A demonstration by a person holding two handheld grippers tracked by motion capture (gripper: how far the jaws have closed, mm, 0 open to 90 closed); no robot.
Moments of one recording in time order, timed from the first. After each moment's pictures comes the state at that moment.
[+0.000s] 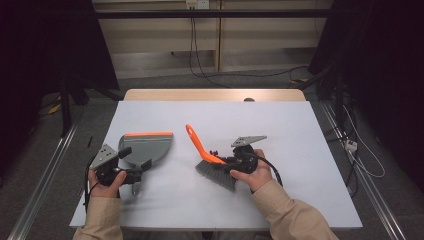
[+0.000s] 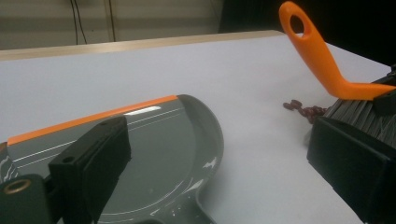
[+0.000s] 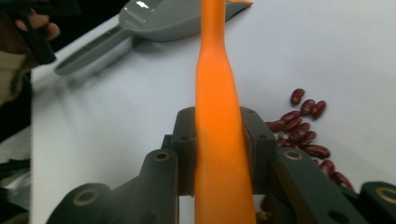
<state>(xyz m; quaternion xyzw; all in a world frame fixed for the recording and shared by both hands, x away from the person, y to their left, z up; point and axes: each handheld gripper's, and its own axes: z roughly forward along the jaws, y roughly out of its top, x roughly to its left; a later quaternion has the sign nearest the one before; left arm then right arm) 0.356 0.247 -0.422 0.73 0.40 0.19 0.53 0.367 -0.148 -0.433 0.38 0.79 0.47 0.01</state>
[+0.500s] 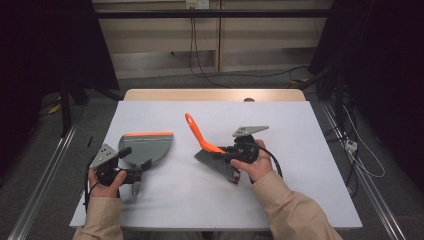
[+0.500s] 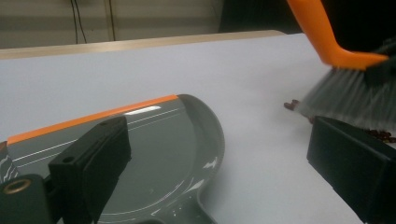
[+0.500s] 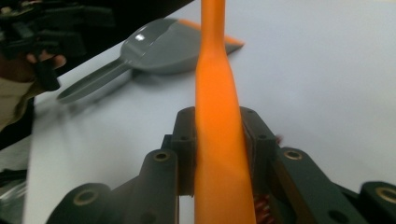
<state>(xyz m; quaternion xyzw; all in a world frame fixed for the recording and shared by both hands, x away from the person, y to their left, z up) 0.357 0.247 -0.422 0.73 0.40 0.19 0.53 0.392 -0.154 -0.414 0.36 0.78 0.51 0.03</state>
